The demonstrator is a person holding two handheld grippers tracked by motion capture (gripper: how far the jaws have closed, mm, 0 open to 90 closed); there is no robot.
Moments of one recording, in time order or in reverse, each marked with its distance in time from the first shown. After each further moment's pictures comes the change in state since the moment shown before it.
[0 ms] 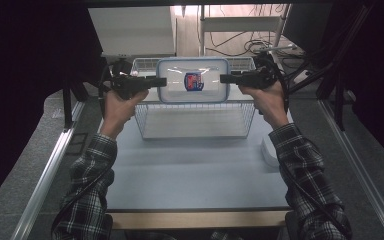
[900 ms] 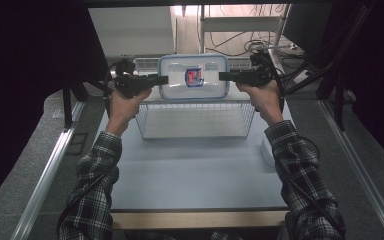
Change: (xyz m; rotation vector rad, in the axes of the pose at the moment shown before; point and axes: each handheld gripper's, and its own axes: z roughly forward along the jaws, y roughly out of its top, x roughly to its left) left arm 0.011 -0.003 0.011 -0.046 0.015 0.002; right arm -0.011 0.002 0.013 -0.004 -0.042 0.028
